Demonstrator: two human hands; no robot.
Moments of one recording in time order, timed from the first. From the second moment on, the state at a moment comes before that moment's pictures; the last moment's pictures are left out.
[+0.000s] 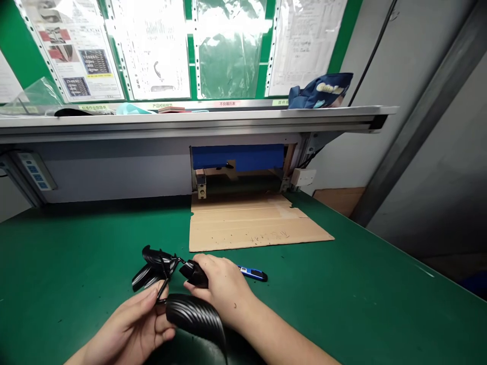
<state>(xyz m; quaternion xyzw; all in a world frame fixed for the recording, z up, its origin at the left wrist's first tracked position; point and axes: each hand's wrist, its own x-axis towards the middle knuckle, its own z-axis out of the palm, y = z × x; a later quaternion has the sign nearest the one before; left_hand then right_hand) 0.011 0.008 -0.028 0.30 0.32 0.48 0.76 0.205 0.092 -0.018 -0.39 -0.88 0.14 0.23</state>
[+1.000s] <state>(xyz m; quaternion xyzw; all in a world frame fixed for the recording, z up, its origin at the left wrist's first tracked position) -0.021 0.012 -0.008 0.60 0.54 0.38 0.46 0.211 0.079 -0.003 -0.37 -0.91 0.01 0.16</state>
